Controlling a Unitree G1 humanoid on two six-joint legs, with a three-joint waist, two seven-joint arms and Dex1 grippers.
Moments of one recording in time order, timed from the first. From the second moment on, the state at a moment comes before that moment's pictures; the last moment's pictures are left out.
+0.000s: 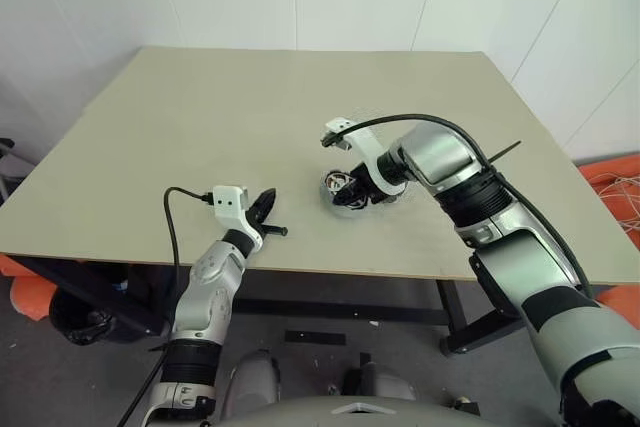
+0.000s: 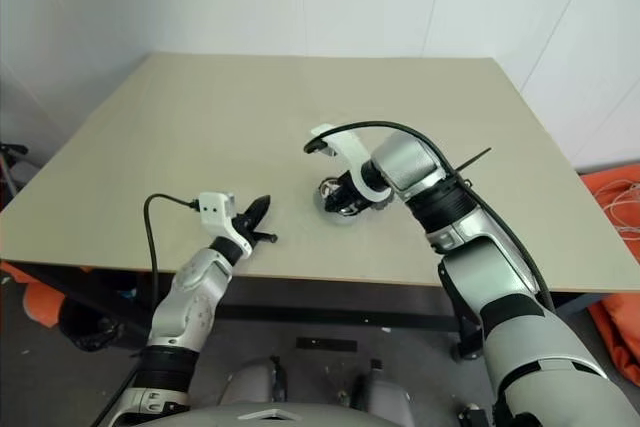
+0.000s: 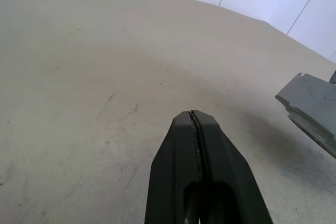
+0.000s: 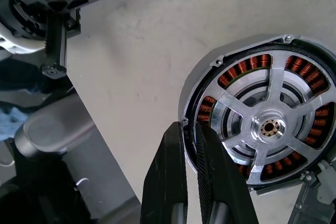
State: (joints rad) left arm -0.13 0.03 0.04 0.08 -0.31 0.16 -0.32; right arm -1.06 -0.37 0.44 0.25 0.04 1.47 1.10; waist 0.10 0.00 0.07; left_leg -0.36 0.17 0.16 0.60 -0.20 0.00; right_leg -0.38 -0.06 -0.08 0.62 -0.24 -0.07
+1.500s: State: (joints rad) left arm -0.14 0.03 0.05 0.09 -0.31 0.16 -0.33; right arm -1.08 -0.14 0.20 0.20 0.30 1.12 0.70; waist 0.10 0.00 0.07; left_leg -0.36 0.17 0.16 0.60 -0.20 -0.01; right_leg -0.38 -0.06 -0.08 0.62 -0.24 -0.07
